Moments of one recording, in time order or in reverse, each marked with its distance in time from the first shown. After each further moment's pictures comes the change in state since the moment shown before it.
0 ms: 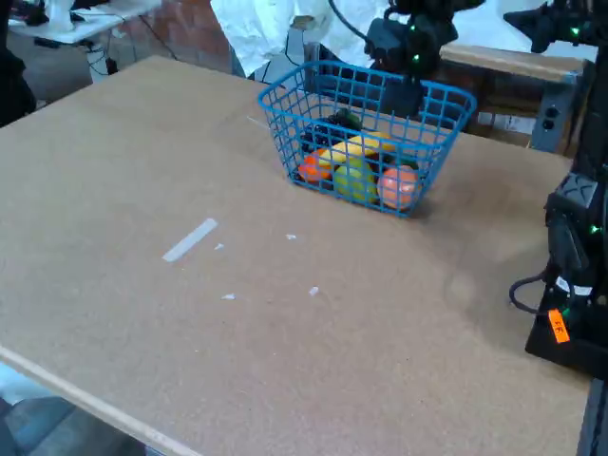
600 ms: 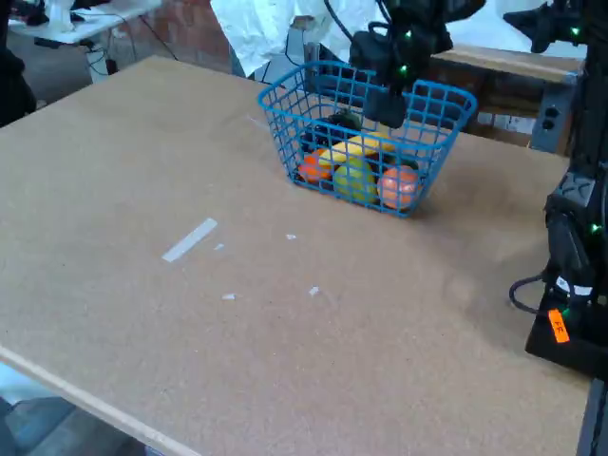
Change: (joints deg) arm 0.1 3.9 0.0 2.1 -14.0 -4.4
